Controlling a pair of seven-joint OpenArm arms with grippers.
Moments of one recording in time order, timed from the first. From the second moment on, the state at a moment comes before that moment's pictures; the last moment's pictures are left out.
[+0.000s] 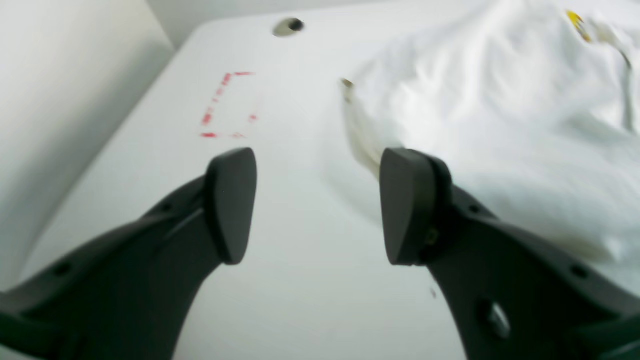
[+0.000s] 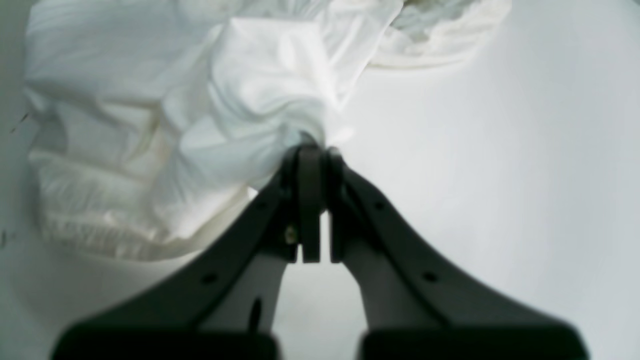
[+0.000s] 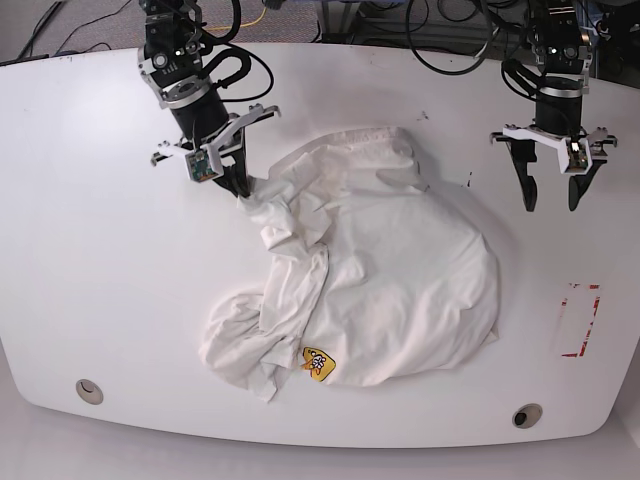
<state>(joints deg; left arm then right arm) 29.5 -8.5 -20.1 112.4 -7.4 -9.4 5.4 -25.9 8.5 0.5 113.8 7.7 15.3 -20.4</state>
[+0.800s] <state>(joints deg) 9.5 -8.2 -26.0 109.1 -25.1 -9.4 33.1 -10.8 8.3 8.8 113.8 8.0 15.5 -26.4</state>
